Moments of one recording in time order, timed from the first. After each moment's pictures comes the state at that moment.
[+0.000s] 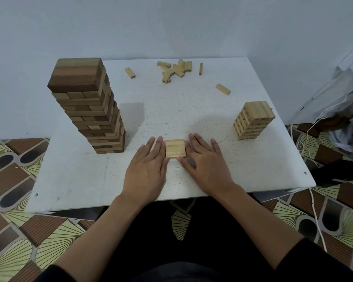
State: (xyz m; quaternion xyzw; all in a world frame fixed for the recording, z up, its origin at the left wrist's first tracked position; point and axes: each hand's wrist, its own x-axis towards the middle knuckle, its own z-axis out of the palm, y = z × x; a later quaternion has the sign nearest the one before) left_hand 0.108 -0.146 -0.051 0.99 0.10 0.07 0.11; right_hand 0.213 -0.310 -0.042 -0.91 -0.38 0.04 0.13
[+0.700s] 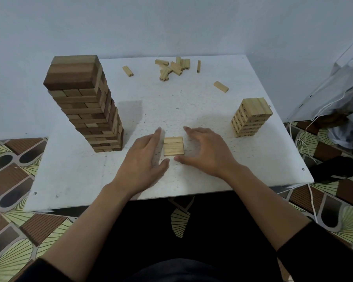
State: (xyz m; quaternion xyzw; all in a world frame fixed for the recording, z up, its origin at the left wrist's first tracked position) left_hand 0.110 -0.132 -0.017 0.96 0.10 0.06 0.27; right_hand 0.234 -0.310 0.003 -0.90 -0.36 0.10 0.24
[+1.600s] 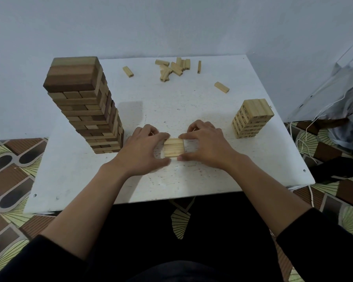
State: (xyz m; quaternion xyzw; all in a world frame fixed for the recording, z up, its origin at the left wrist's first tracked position) left_hand 0.142 -0.108 -0.003 0.98 0.06 -0.02 0.21; right_hand 0.261 -0.299 -0.002 -0.89 -0.40 0.13 0.17
